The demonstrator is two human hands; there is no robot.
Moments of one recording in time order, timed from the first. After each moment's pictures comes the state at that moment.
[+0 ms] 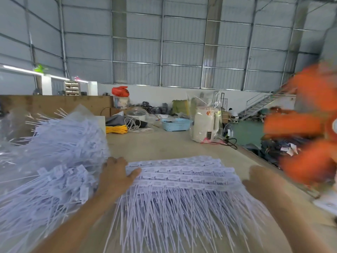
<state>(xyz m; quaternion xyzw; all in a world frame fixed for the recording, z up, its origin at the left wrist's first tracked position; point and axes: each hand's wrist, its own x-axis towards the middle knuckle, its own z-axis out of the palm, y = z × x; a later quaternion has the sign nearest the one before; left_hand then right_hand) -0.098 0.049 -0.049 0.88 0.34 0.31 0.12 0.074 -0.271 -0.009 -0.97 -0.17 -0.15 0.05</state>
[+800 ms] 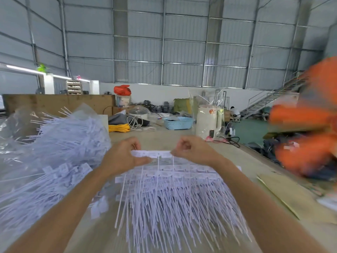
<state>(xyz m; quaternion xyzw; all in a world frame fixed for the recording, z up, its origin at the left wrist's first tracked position) -0.108 0.053 0.006 0.90 0.15 0.35 0.23 0.044 -0.139 0.033 -0.76 -0.54 -0.02 0.36</state>
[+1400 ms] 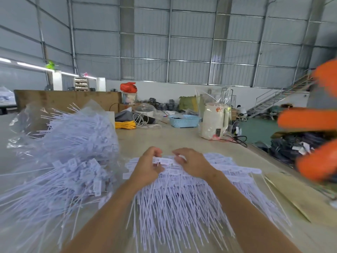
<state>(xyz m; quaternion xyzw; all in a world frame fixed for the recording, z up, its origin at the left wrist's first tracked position) -0.063 0.029 -0.049 0.85 0.13 0.35 0.37 0.065 -0.100 -0.022 -0.82 -0.52 -0.10 0.23</state>
